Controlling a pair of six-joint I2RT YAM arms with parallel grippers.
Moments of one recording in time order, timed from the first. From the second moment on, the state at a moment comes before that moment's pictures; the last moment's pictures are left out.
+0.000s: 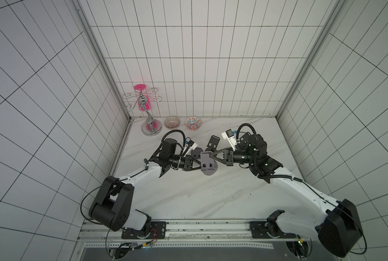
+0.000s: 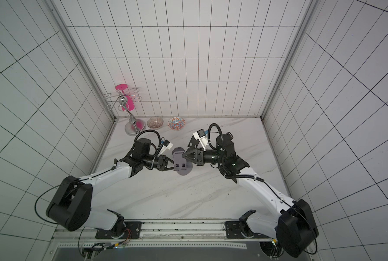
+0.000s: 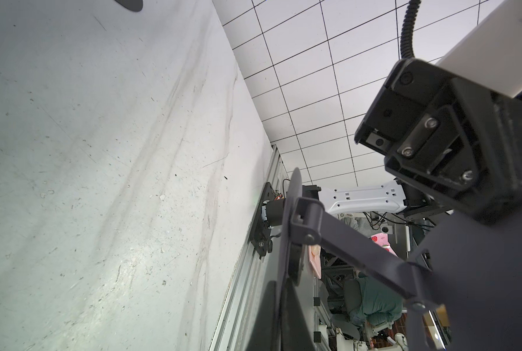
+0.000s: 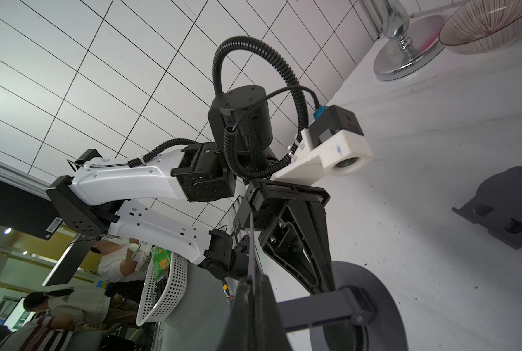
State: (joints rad) left arm -0.41 1.45 0.78 0.06 1.21 -0.61; right arm 0.55 1.17 0.86 0.16 -0.86 0.64
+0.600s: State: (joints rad) left arm -0.46 1.53 0.88 0.02 1.27 -0.59; right arm 0.53 1.00 0.79 0.14 -0.79 0.48
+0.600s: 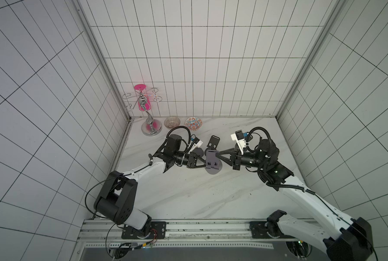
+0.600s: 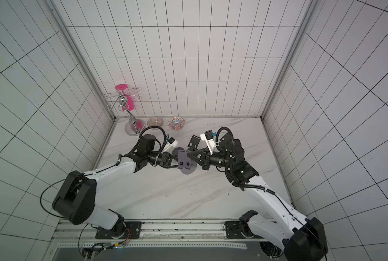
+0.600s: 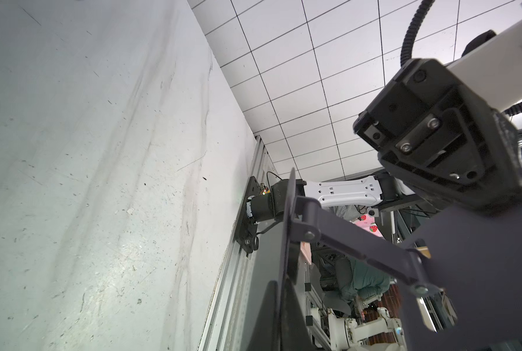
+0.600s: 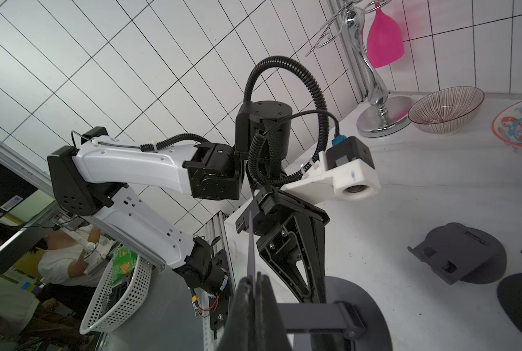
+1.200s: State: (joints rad) left arm -0.47 1.55 0.92 0.02 1.23 -0.69; right arm 0.51 0.93 0.76 0.17 -0.77 0.45
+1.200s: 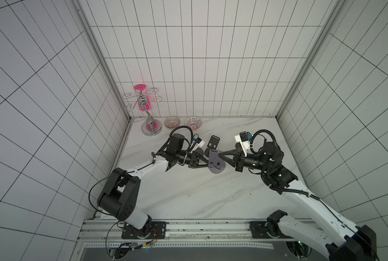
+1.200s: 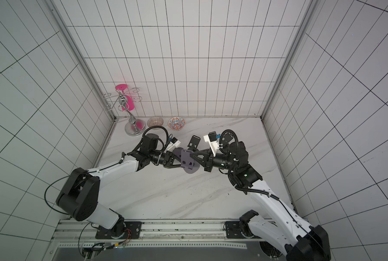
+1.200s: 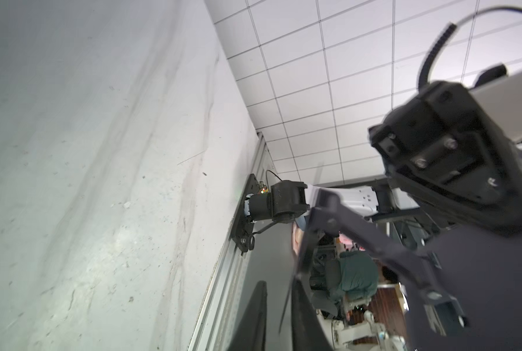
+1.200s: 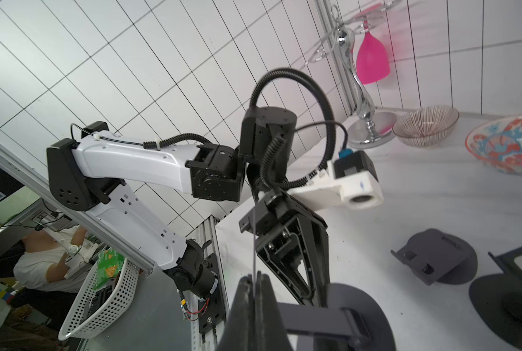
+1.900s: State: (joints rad) left arm -0.35 1.44 0.84 -0.09 1.07 -0.77; right arm 0.31 0.75 0.58 0.22 -0.84 0.55
